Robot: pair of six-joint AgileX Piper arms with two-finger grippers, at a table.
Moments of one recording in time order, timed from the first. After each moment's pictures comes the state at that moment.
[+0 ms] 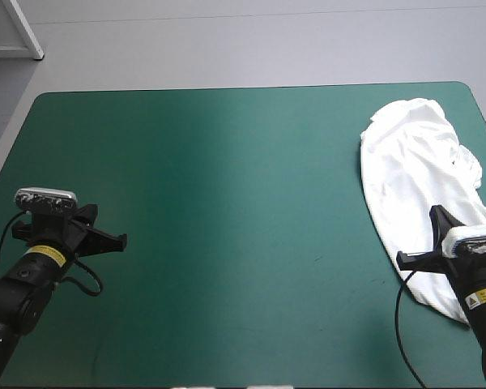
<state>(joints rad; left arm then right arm) -0.19 0.78 -0.68 0.22 0.44 -0.15 0.11 0.51 -0.48 -0.02 0.13 -0.04</state>
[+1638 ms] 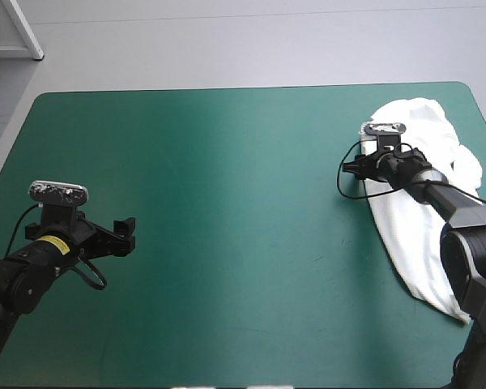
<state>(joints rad) -0.19 0.86 -0.80 0.00 0.67 -0.01 0.11 1.94 -1.28 -0.25 0.27 0.28</state>
